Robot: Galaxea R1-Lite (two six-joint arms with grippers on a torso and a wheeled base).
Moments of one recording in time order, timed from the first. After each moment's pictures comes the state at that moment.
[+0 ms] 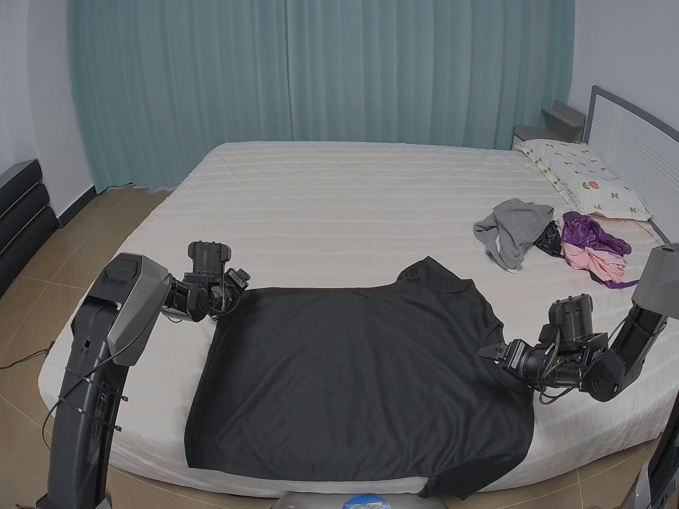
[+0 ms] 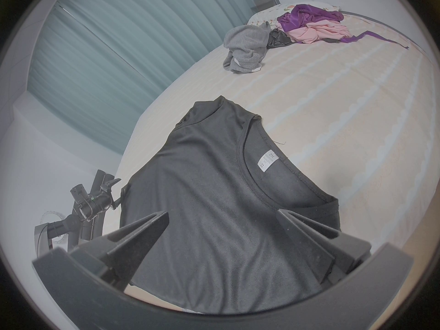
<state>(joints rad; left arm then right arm) -0.12 2.74 -1.86 -0.26 0.09 -0.88 0.20 2.08 -0.49 -0.85 0.11 0.69</state>
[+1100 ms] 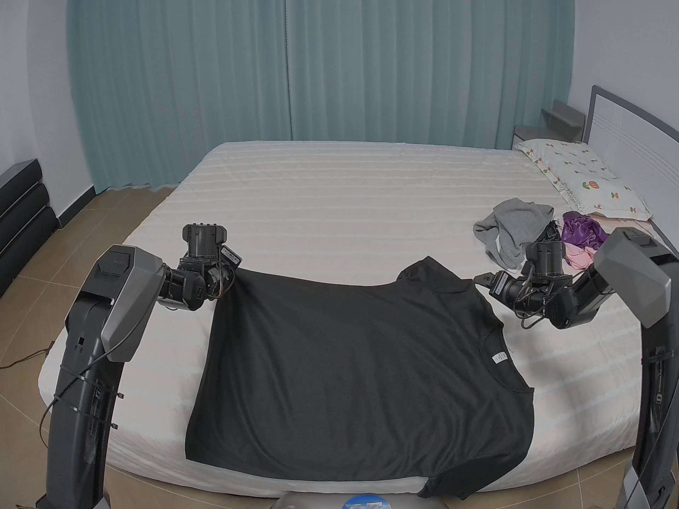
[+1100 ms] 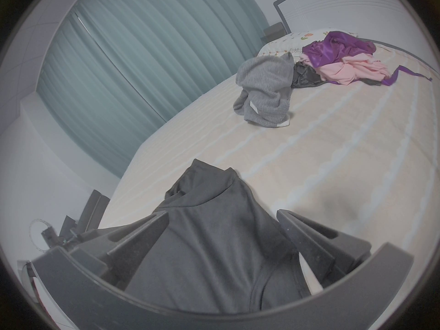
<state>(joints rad) -0.11 2.70 -1.89 -0.33 0.18 -0.95 0.08 2.44 -1.25 -0.63 0.11 0.59</state>
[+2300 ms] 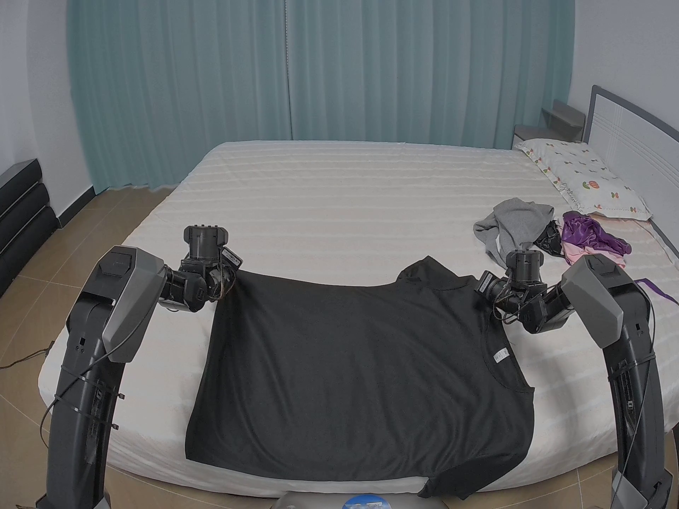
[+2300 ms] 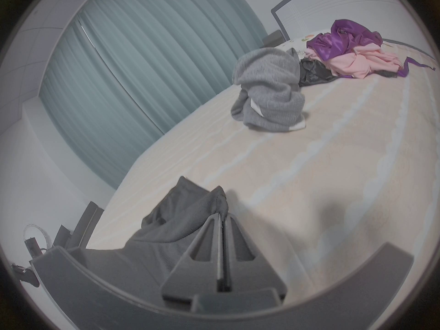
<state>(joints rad) -0.12 2.71 -1.89 -0.34 0.18 -0.95 0.07 2.73 -1.63 -0.65 0.05 0.61</state>
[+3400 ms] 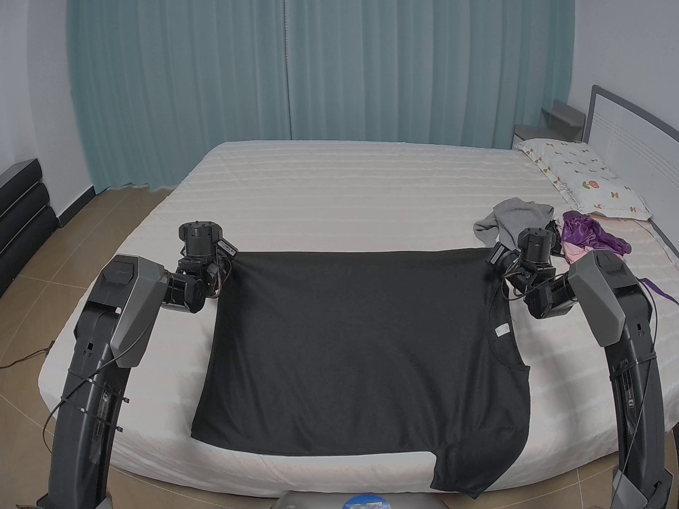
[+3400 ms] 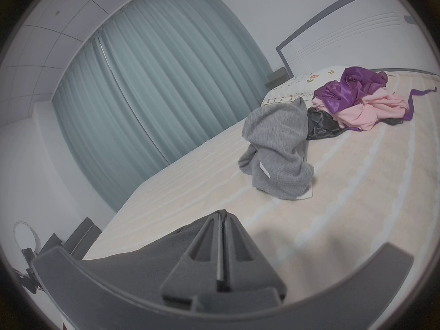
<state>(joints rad) -0.09 2.78 -2.00 -0.45 0.20 -0.91 0.03 2.75 -1.78 -0.74 -0.02 0.56</state>
